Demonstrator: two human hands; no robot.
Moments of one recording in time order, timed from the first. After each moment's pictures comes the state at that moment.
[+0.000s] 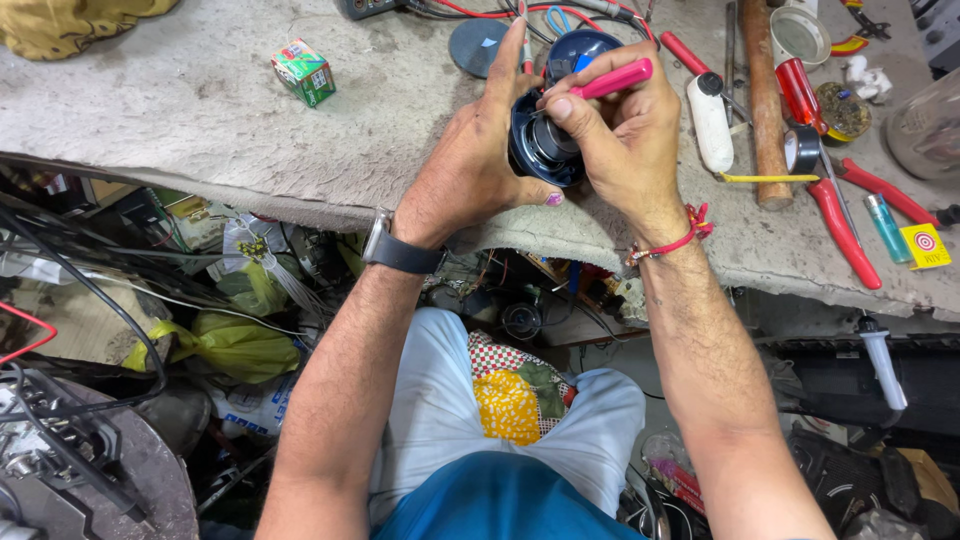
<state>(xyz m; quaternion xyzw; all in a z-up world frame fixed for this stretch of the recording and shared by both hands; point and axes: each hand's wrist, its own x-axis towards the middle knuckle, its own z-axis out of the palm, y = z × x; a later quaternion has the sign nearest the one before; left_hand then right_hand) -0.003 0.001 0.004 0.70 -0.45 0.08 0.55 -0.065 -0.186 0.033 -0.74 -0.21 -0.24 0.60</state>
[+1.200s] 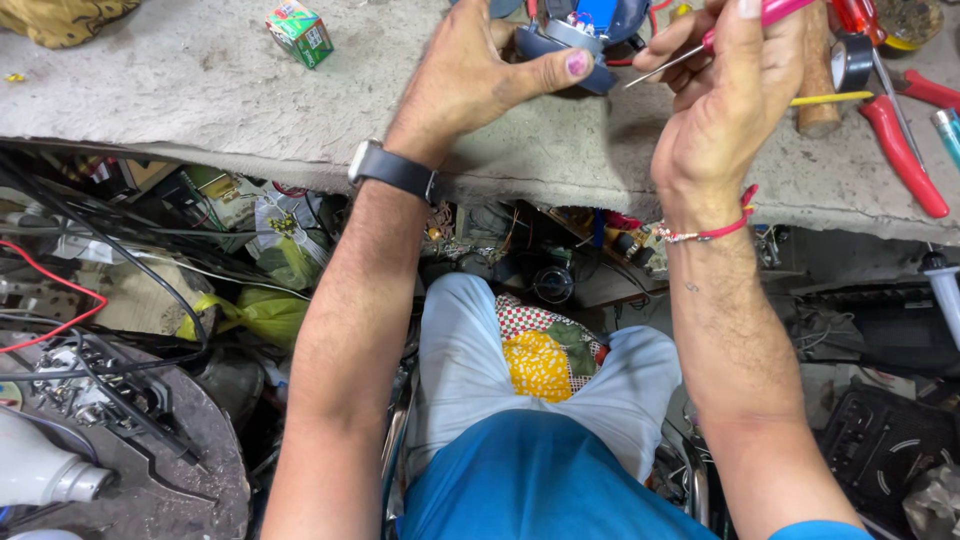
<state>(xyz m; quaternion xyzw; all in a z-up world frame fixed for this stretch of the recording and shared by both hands) 0.023 -0.004 0.013 0.69 -0.37 -0.05 0.62 -0.109 -0.198 0.027 -0.56 -0.12 -0.38 0.72</state>
